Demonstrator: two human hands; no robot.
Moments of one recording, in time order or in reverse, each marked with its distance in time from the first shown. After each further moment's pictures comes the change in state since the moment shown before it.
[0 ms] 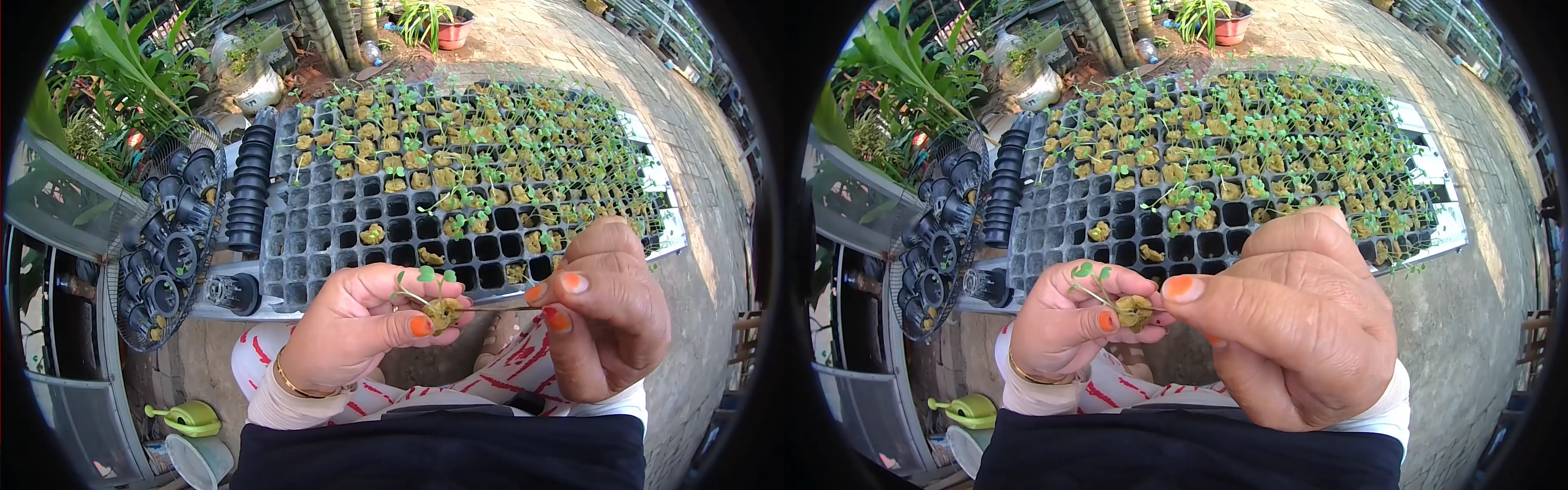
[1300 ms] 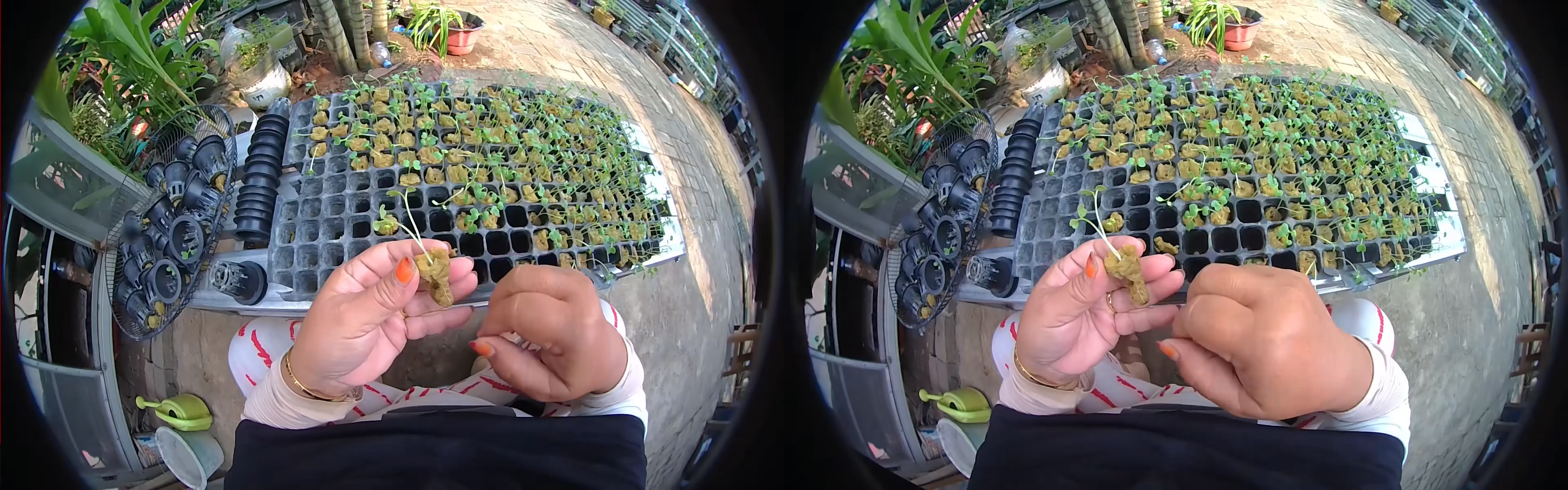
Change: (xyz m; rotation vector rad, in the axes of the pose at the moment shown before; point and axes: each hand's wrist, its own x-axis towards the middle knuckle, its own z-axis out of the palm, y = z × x) left_hand -0.004 -0.004 -0.006 -0.230 -0.025 0.044; right_hand -0.003 0.003 0.020 0.105 -0.261 0.081
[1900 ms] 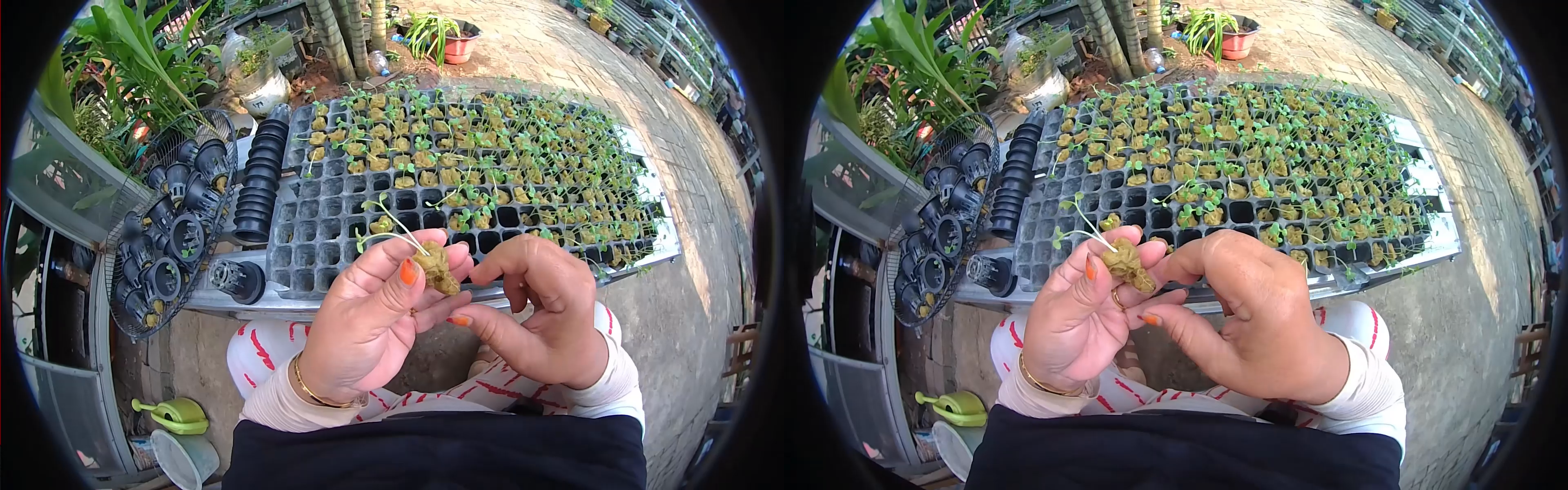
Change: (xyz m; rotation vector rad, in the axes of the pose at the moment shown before) left_hand 0.003 -0.015 0.009 0.038 0.036 0.132; right_hand -0.002 0.006 0.012 -0.007 0.147 0.096
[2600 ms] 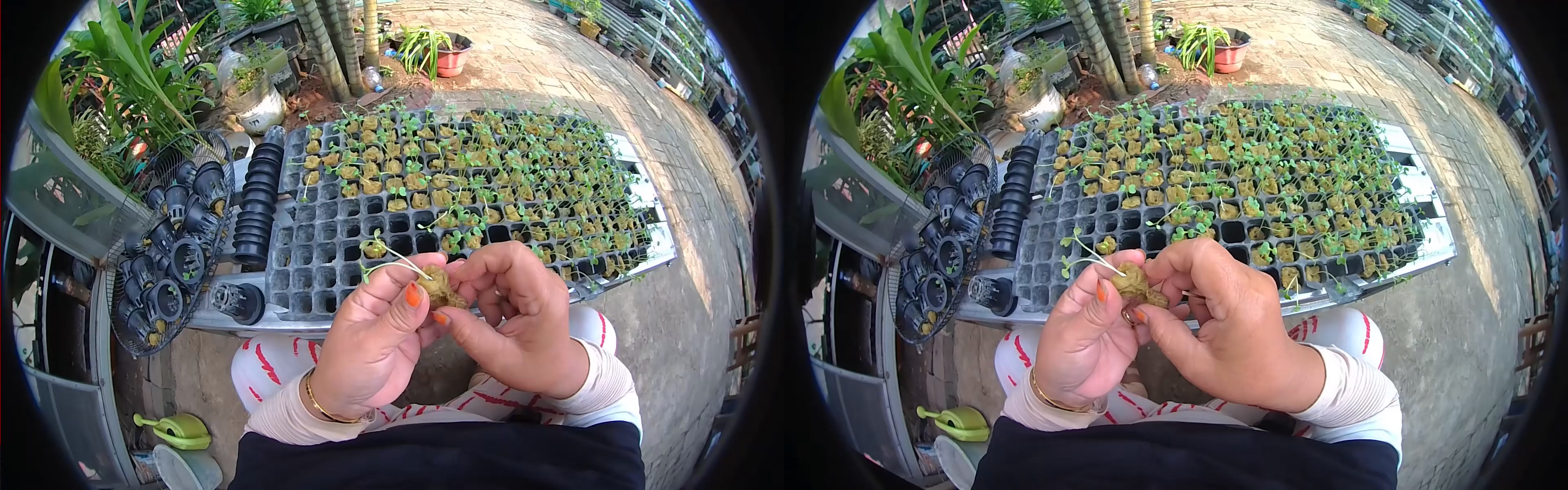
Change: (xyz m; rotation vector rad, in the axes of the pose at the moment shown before) left_hand 0.003 -0.007 0.005 0.056 0.072 0.007; right_hand 0.001 -0.004 0.016 0.305 0.082 0.269
